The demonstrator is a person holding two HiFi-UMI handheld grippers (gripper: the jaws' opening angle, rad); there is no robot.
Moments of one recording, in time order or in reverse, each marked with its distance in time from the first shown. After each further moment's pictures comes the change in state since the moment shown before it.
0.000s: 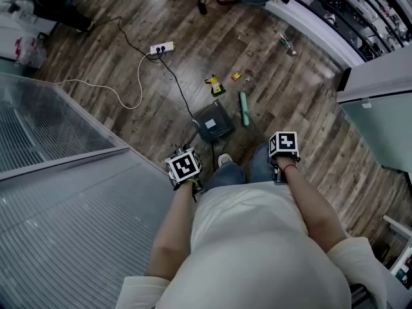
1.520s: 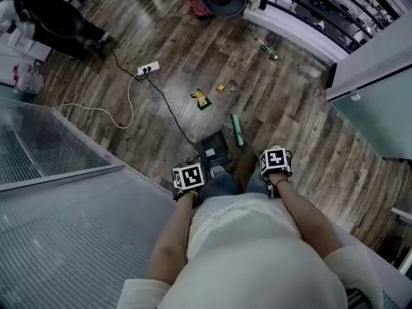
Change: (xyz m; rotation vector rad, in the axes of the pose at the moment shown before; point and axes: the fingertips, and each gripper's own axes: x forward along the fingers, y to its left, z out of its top) left arm 0.013 -0.090 -0.075 0.266 0.115 -0.022; right arm 0.011 -0.067 -0.073 0.007 0.032 0.022
